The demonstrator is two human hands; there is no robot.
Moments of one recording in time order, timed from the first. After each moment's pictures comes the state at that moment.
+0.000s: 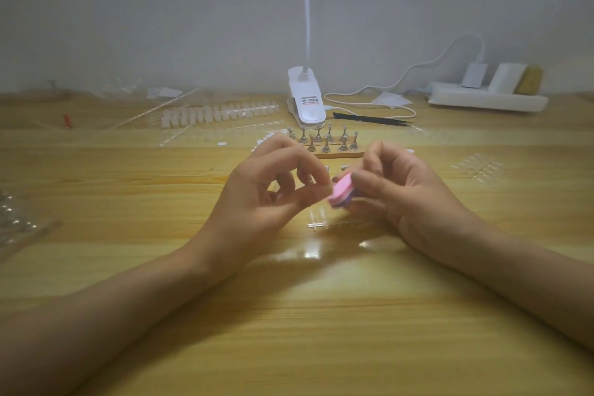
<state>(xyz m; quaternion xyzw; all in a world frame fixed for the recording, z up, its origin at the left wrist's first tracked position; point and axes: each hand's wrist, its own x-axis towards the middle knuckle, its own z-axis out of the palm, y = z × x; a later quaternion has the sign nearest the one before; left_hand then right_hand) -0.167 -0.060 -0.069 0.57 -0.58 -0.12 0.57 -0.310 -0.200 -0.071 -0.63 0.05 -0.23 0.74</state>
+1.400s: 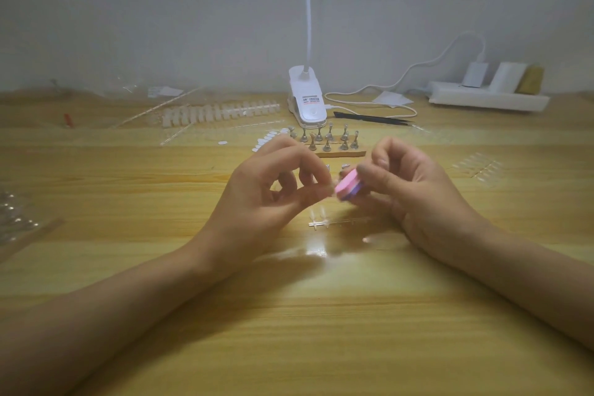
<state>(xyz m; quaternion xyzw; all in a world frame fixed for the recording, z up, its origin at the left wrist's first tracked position) -0.167 -0.059 -0.069 0.57 -0.59 -0.12 0.56 -0.312 -0.198 -0.070 -0.64 0.07 -0.26 0.72</state>
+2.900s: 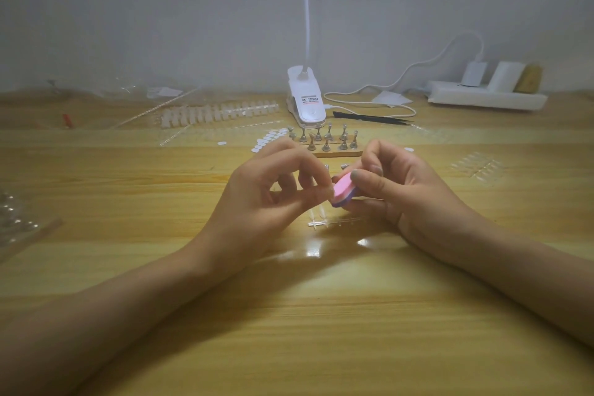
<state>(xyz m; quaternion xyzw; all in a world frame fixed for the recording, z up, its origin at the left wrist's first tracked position) -0.169 -0.057 -0.067 0.58 -0.60 -0.12 0.55 -0.312 -0.202 -0.070 -0.65 0.06 -0.22 0.72</state>
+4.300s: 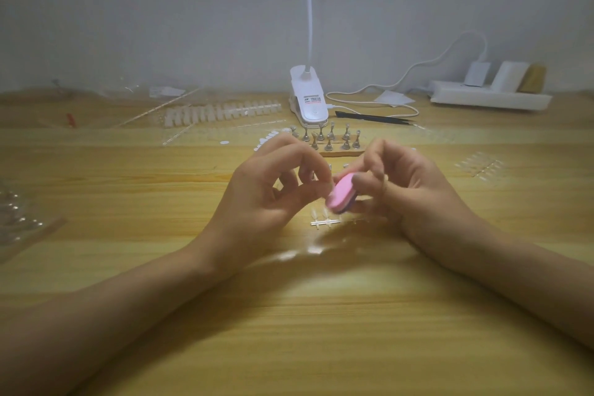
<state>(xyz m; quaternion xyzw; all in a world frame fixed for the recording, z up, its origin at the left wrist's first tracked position) -0.168 -0.060 -0.069 0.59 -0.59 -0.09 0.55 -0.312 -0.198 -0.071 -0.66 0.03 -0.25 0.71</state>
